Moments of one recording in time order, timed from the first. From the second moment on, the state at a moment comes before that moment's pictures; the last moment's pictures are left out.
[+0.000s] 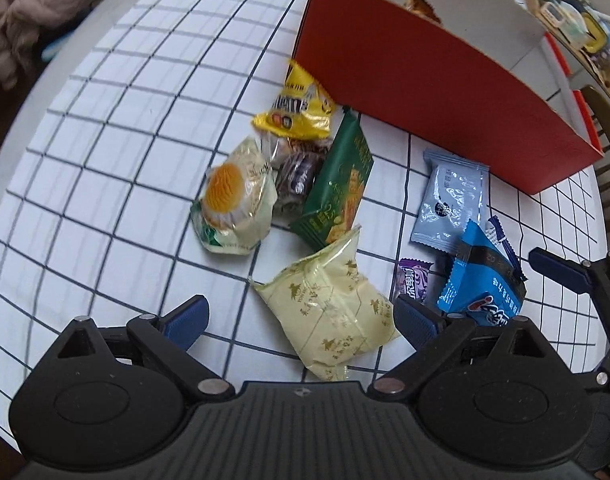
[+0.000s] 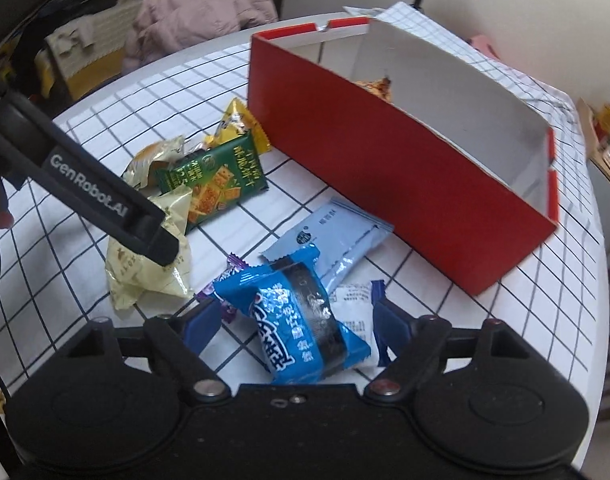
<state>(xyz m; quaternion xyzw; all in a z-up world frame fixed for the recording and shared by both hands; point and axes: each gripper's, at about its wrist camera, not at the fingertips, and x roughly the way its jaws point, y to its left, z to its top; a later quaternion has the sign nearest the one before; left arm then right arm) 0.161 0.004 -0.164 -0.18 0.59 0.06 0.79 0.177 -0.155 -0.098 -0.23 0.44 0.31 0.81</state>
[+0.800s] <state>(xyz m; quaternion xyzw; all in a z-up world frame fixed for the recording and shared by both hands) 0.160 0.007 -0.163 -0.23 0.58 0.04 0.78 0.173 -0.153 -0.100 -0.23 0.45 0.29 0.81</state>
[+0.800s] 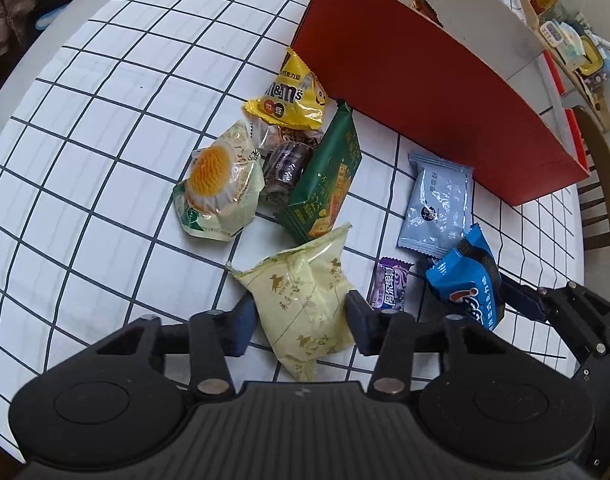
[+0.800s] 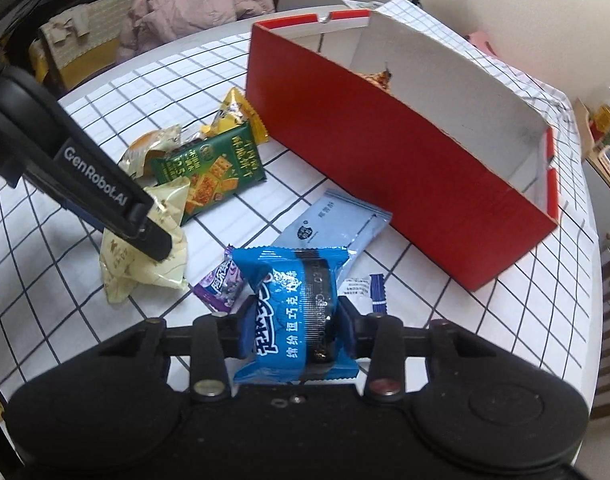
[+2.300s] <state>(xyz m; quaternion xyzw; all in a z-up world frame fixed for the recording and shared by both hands) 0.190 0.011 -0.020 -0.13 0.45 -0.04 0.88 0.189 -0.187 0.020 -0.05 0.37 0.18 0.91</state>
